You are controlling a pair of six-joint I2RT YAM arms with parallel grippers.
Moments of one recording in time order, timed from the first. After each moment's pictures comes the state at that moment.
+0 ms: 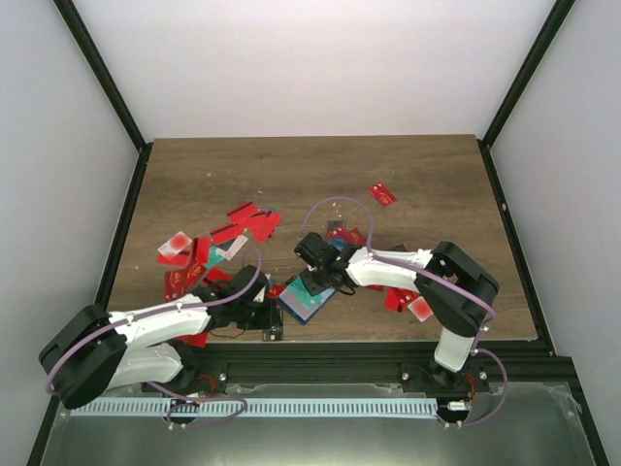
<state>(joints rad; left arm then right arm) -0.83 1.17 0.40 -0.28 0.26 -0.84 0.93 1.76 1.03 -0.39 0.09 0.33</state>
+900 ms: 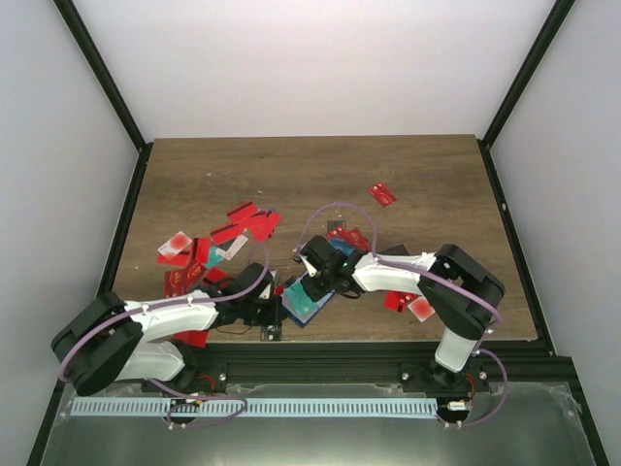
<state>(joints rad) -0.83 1.28 0.41 -0.15 0.26 -0.84 0.93 1.73 0.93 -0.26 -0.05 0.24</state>
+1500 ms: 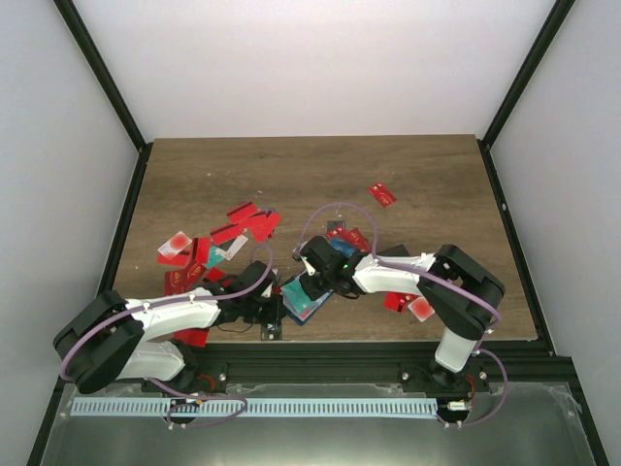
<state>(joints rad) -0.84 1.30 0.45 -0.20 0.22 -0.80 0.93 1.72 0.91 -0.19 -0.04 0.26</state>
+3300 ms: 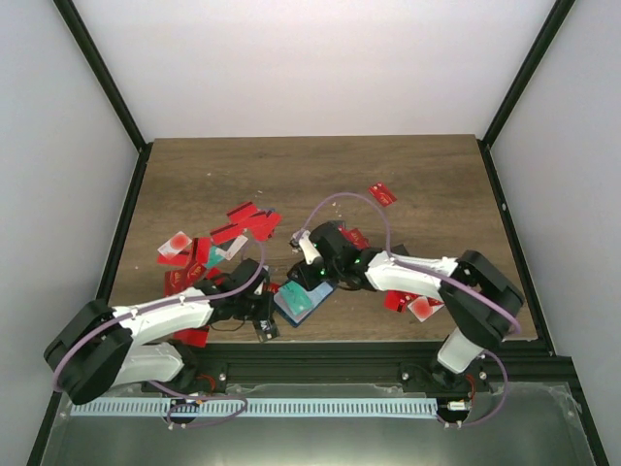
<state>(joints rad) -0.78 1.23 0.45 -0.31 0.15 -0.73 0.88 1.65 0.89 -0.04 -0.28 0.29</state>
